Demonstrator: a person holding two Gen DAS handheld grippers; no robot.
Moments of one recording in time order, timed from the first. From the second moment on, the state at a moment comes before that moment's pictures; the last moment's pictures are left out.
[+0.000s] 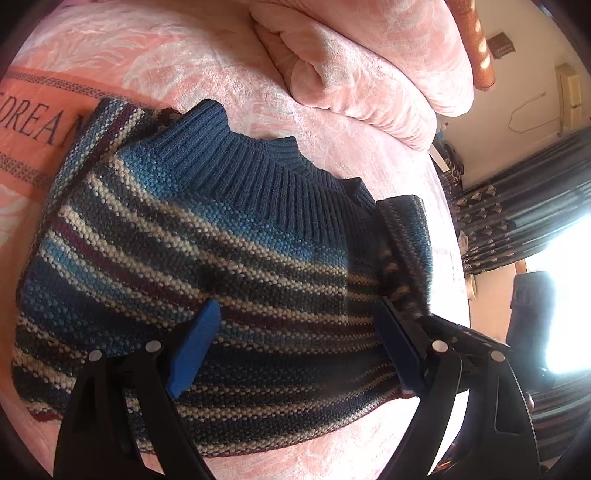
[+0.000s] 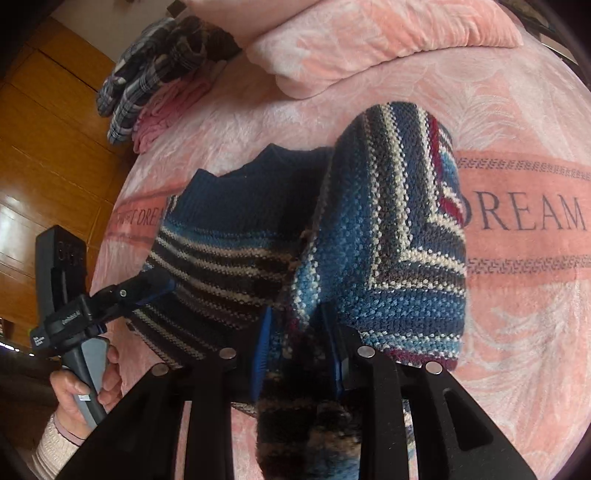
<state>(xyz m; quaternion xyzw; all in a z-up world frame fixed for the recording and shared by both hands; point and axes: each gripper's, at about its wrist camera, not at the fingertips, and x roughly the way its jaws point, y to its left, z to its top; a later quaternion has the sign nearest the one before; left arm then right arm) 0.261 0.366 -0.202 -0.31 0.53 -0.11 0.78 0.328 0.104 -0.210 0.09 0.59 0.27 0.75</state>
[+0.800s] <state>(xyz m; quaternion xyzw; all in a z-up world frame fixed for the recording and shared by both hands) 0.313 0.248 -0.222 -0.35 0.57 -0.21 0.71 0.275 -0.073 -0.219 0.18 0.56 0.15 0.80</state>
